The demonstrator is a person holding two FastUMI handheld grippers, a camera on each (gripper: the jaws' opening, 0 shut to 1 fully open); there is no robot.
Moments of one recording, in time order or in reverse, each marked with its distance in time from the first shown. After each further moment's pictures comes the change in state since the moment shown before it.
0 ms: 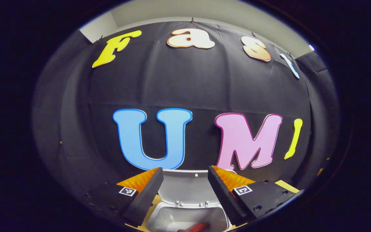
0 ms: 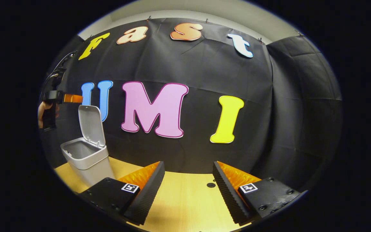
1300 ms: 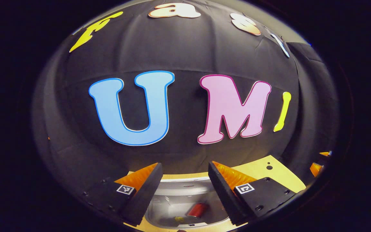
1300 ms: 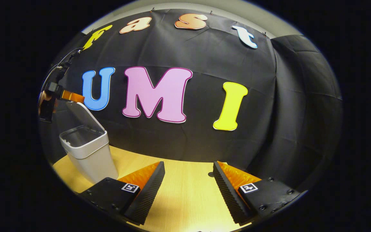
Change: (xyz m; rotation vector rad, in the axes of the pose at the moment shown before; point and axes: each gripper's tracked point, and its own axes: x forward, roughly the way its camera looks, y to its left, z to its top) left arm -0.031 -0.015 -0.107 0.042 0.382 -0.165; right arm -0.014 0.011 -0.038 -0.039 0.099 -0.016
